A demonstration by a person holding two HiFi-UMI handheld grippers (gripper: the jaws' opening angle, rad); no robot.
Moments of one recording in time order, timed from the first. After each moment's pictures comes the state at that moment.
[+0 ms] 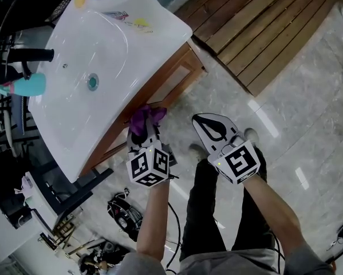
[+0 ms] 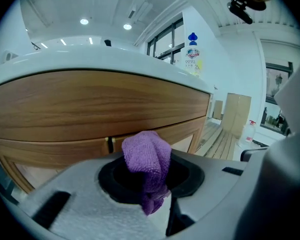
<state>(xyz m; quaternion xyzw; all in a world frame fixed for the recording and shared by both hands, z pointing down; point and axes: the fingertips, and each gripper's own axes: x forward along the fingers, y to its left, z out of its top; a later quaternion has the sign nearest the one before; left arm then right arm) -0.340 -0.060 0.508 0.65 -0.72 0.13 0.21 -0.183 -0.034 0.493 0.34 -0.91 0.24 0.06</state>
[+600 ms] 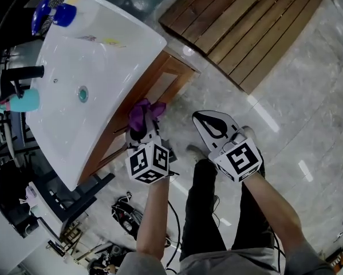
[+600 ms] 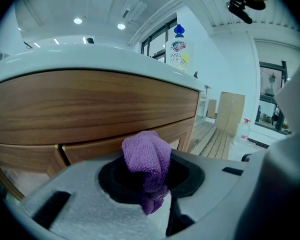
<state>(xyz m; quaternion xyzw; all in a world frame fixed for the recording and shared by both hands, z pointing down) -0.290 -0.092 0.507 0.68 -0.69 0.13 0.20 -0.137 -0.049 0.498 0.37 -0.90 0.25 0.04</state>
